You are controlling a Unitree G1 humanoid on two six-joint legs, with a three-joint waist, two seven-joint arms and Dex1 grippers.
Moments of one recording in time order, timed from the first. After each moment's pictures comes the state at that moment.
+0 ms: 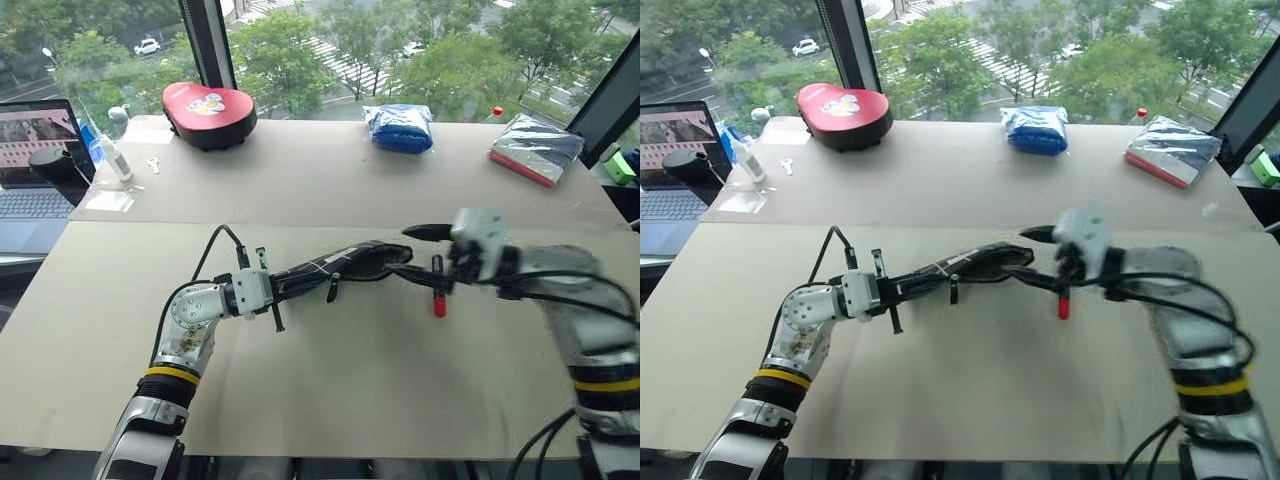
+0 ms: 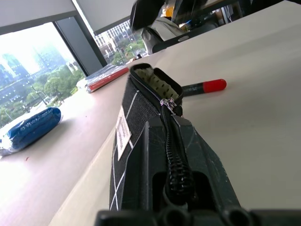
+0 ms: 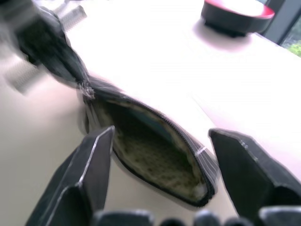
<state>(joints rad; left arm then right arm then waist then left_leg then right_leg) -0.41 0.39 -0.13 0.34 -0.26 -0.57 -1.11 -0.37 -0.83 -0.22 -0.31 0.73 0.70 1.03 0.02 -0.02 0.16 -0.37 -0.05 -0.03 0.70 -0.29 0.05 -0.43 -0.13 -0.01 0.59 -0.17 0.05</state>
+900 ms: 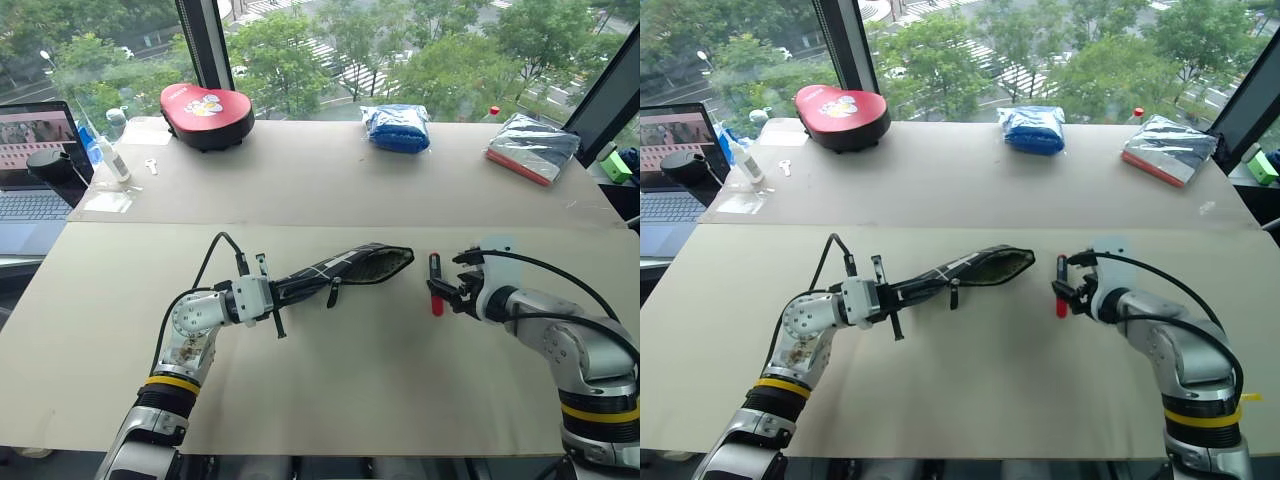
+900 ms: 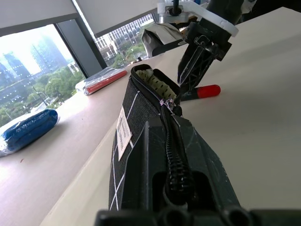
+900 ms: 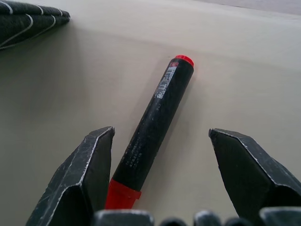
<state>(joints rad) -0.37 0.38 -0.14 0.30 -0.26 -0.57 -1.09 -0.29 -0.57 -0.14 -0.34 0.45 1.14 0.23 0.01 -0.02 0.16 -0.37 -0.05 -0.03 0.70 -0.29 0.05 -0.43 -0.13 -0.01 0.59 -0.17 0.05</state>
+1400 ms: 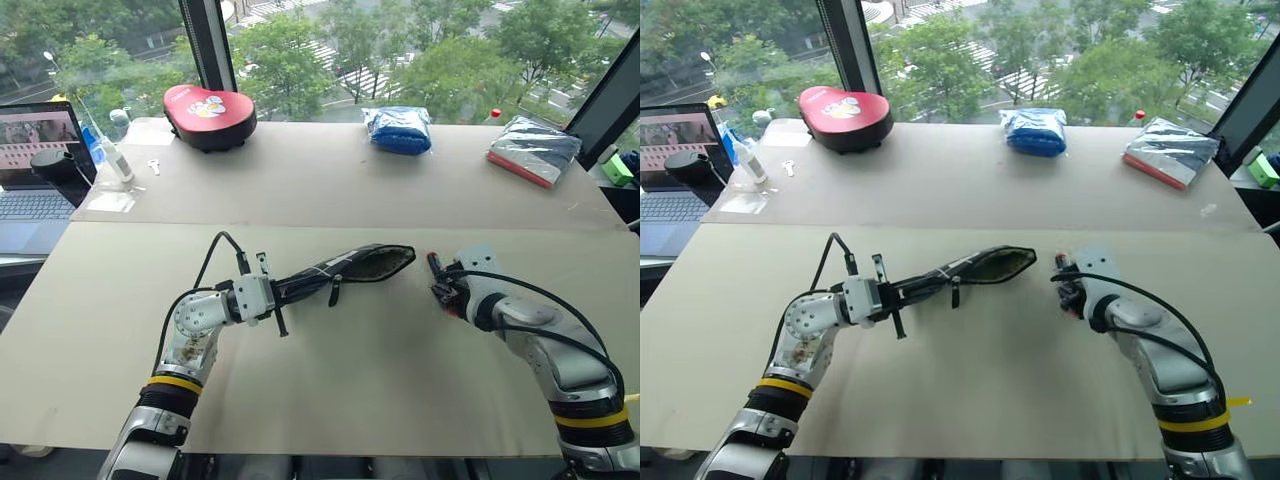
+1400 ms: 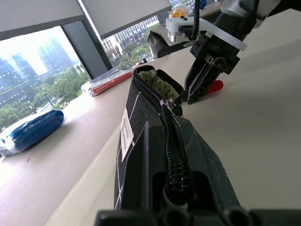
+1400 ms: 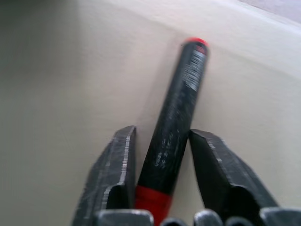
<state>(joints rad) -0.37 0.37 -0.14 0.30 -0.26 -0.57 -1.06 -0.23 -0.64 0.00 -0.30 0.28 0.93 0.27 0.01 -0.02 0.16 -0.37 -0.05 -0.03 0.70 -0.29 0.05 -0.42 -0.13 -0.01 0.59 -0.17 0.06</state>
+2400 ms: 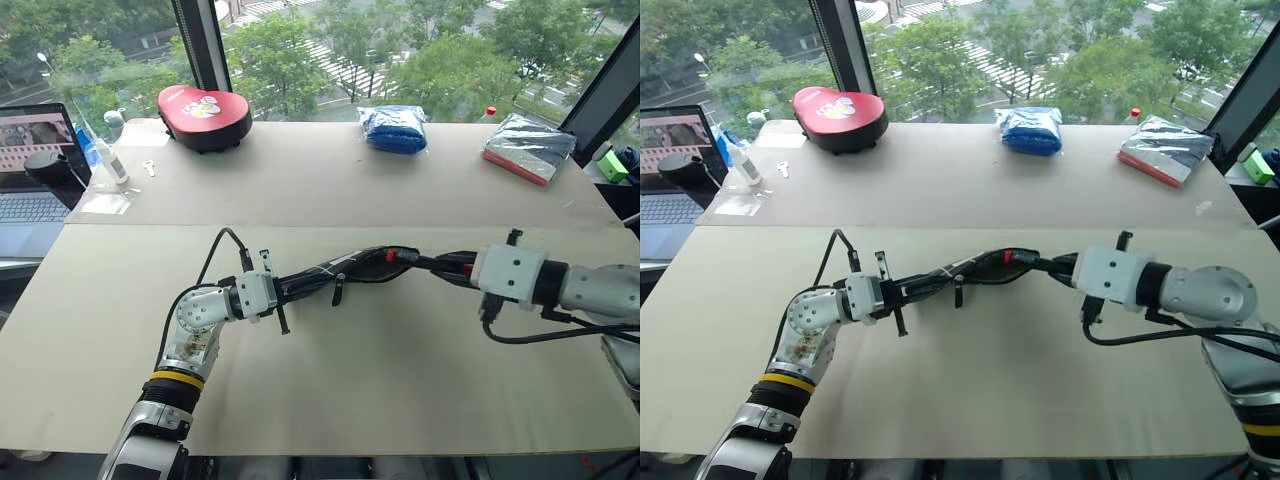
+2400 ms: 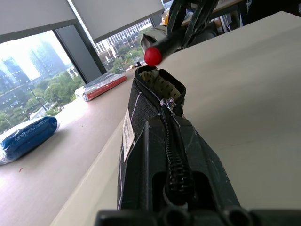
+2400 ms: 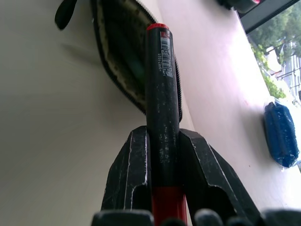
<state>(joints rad) -0.40 0.37 -0.14 0.31 -0.26 -0.57 -1.09 -0.22 -0.99 -0.01 -0.30 0.08 0.01 0.92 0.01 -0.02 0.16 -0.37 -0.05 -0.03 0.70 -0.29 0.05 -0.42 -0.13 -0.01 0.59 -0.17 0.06</state>
